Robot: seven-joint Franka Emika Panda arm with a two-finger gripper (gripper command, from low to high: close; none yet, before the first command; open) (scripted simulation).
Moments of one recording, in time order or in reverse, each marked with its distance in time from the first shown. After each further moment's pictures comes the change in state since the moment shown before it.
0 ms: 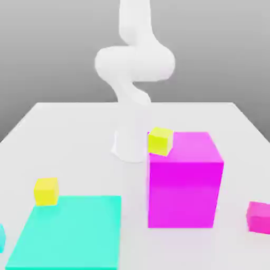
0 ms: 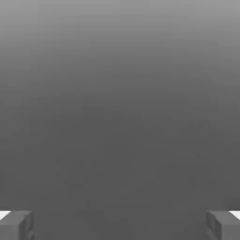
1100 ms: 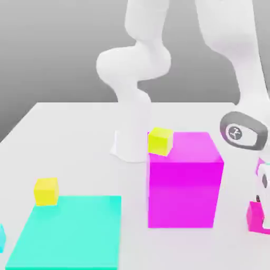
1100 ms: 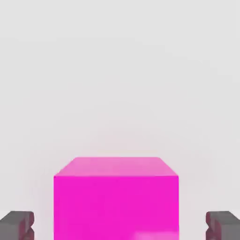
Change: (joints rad) arm 0.477 1.133 0.154 -0.100 -0.225 0.490 -0.411
